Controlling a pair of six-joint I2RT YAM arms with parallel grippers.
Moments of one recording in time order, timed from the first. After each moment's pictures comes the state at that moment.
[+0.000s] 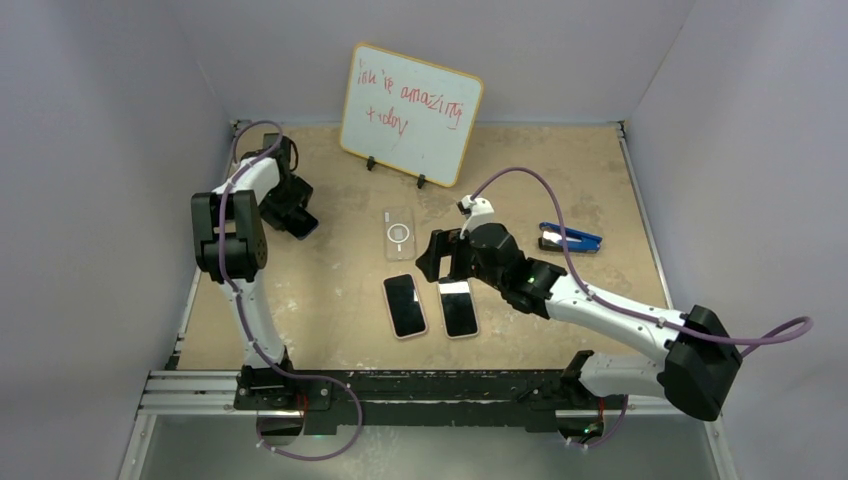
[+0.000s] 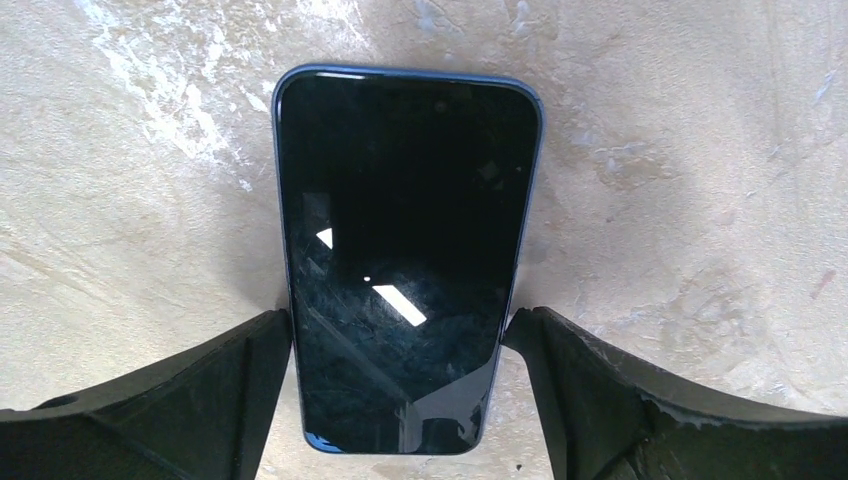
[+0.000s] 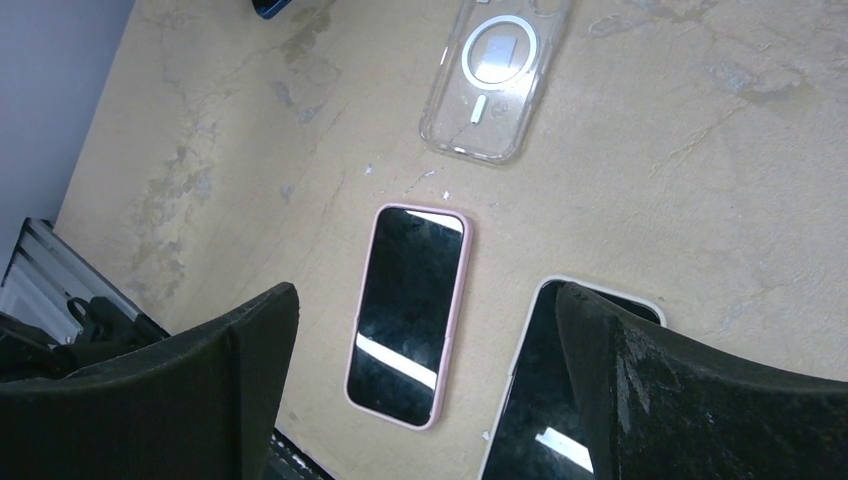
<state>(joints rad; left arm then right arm) 0.08 2.10 1.57 -0.74 -0.27 -0.88 0.88 1.21 0.77 -0.05 0.13 0.58</state>
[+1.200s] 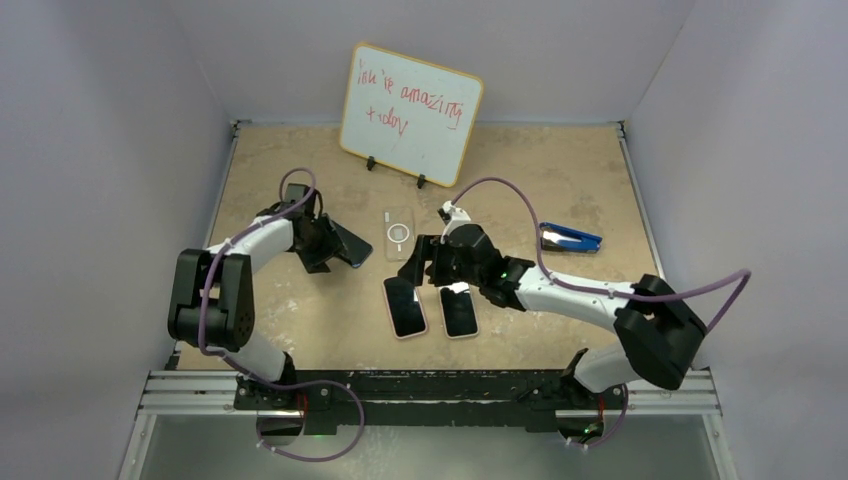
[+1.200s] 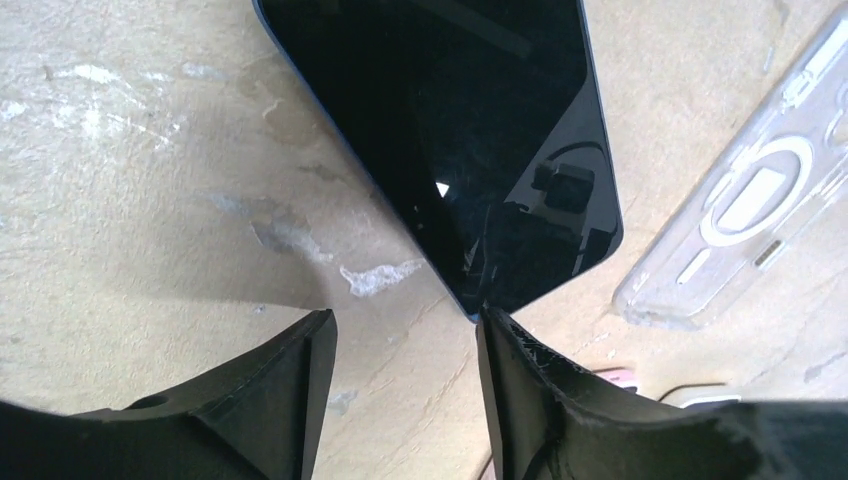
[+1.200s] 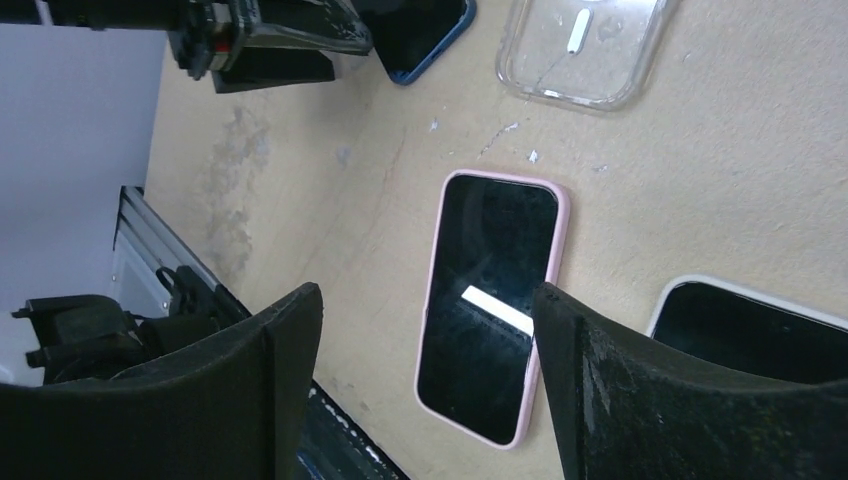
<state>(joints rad) -0.11 1.60 0.91 -0.52 0.11 -0.69 0.88 1.41 0.77 0.11 -0.03 0.76</state>
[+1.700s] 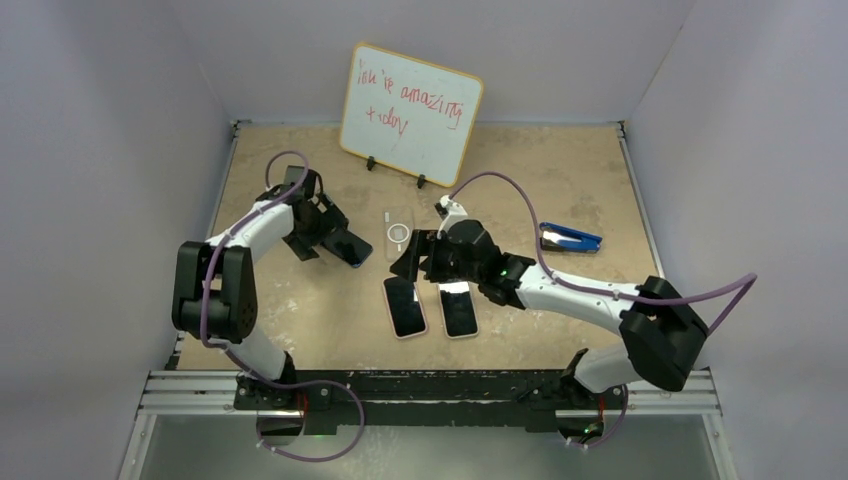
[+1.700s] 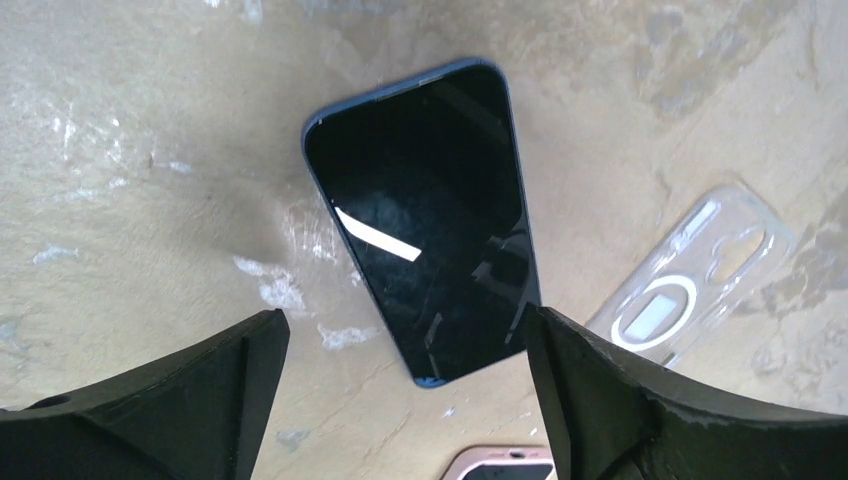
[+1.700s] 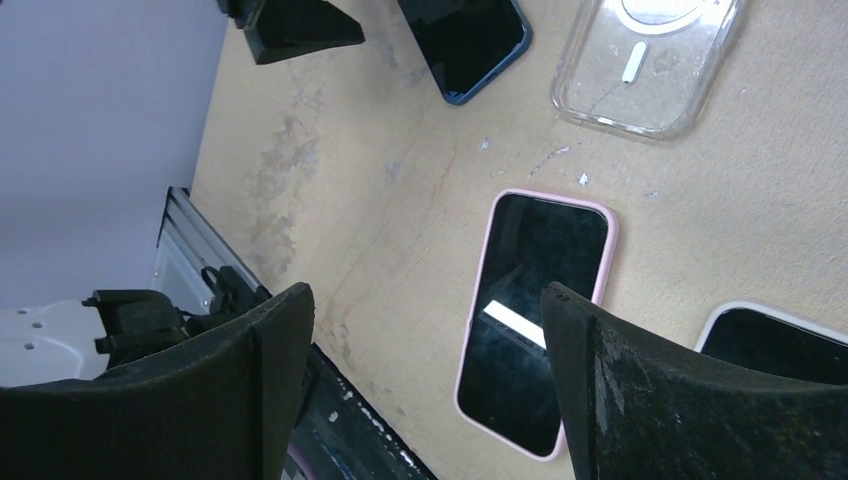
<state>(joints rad) -0.11 1.62 1.02 -0.56 -0.02 -0.84 0.89 1.43 0.81 0.12 -0.07 0.78</state>
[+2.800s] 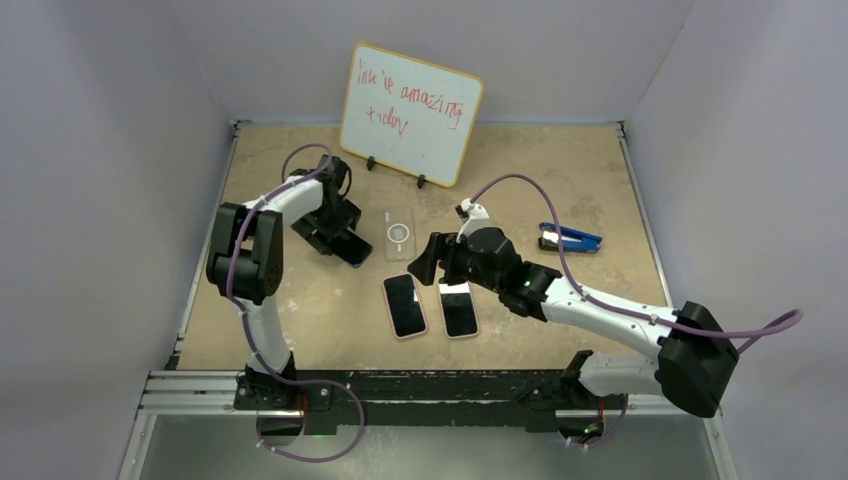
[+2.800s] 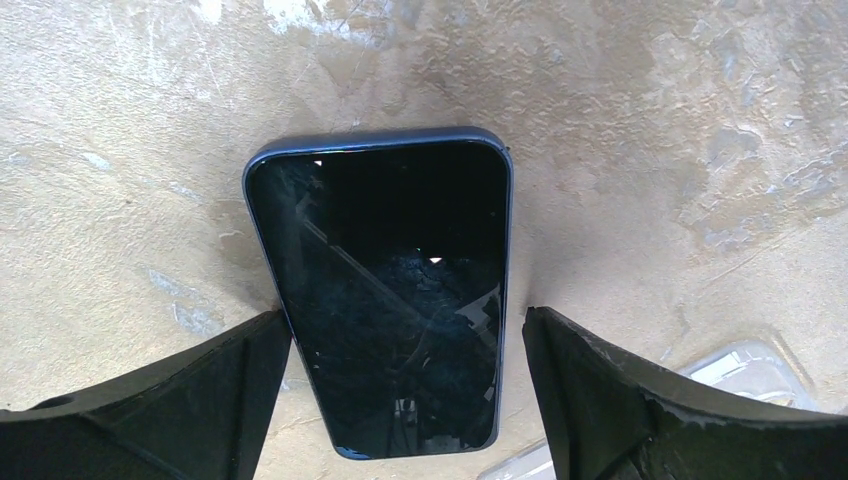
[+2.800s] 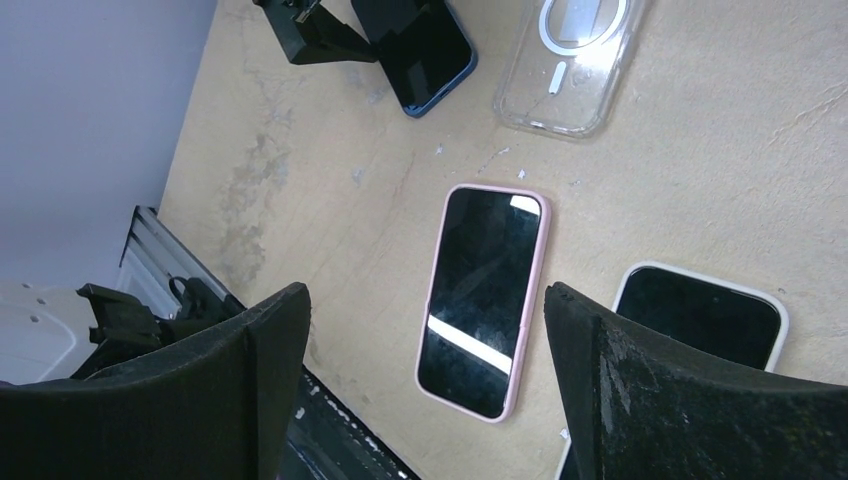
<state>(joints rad) -0.21 1.93 1.32 -0.77 -0.20 -1.12 0.89 1.23 0.73 0.04 0.03 0.72</state>
